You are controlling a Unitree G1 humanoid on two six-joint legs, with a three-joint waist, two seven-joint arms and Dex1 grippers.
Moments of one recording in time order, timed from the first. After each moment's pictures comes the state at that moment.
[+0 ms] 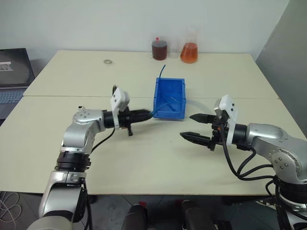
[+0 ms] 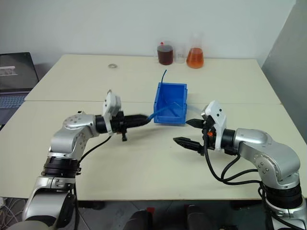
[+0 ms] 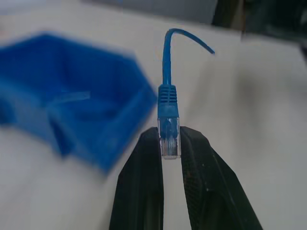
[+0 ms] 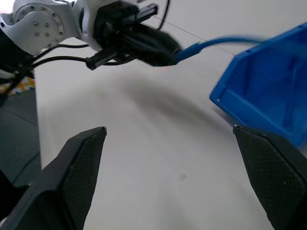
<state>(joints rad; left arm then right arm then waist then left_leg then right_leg) -0.66 0.48 0.05 0.06 -0.47 0.58 -1.08 -0.44 -0.57 -0.09 -0.57 0.73 1.08 0.68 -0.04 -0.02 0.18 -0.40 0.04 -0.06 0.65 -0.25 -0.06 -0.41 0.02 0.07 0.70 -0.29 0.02</state>
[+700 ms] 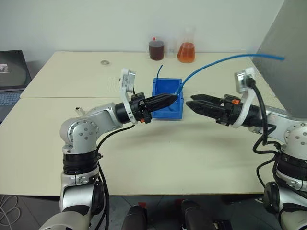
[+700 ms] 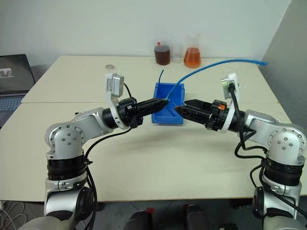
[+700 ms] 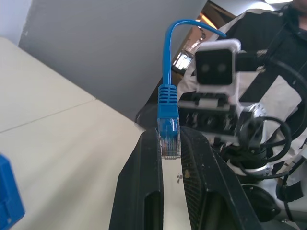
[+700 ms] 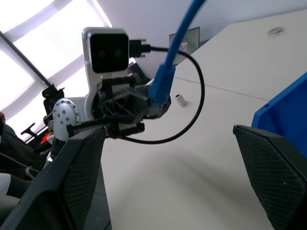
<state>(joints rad) -0.71 0.34 0.19 -0.16 -0.98 1.08 -0.73 -0.66 -0.50 -0.27 -0.28 1.17 1.25 0.53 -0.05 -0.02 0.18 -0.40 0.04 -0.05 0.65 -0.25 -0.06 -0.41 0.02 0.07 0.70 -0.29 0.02</state>
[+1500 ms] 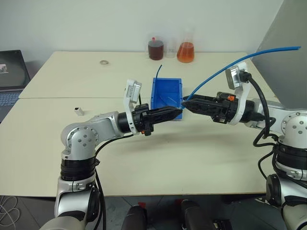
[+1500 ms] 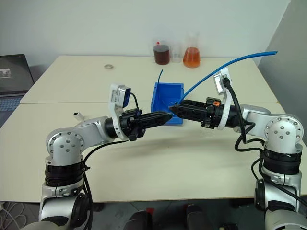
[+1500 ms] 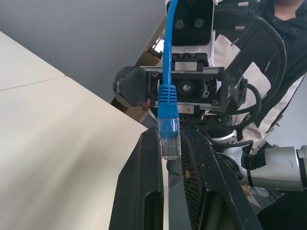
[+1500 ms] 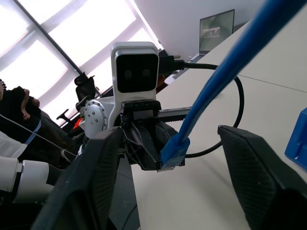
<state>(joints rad) -0.63 0.39 0.13 -0.20 -1.08 1.13 -0.74 -0.75 -0.54 -0.21 -0.18 1.25 1.28 0.59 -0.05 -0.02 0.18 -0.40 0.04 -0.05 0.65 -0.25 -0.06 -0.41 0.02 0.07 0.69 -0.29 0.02</state>
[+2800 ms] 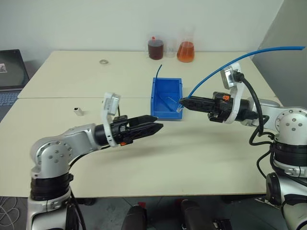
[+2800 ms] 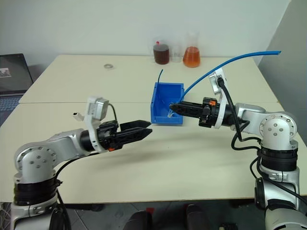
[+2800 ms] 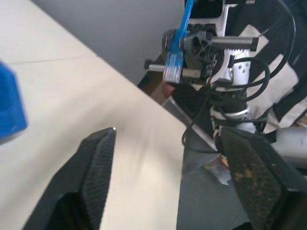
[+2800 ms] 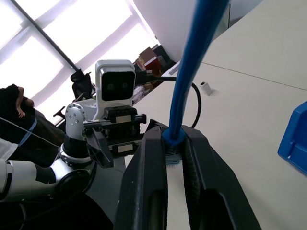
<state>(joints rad) -0.39 0.62 0.28 -0.34 -1.19 1.14 -0.68 -0.77 -0.54 -0.15 -0.13 1.19 1.23 0.63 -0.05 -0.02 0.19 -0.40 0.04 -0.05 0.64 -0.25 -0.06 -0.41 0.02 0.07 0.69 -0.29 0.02</state>
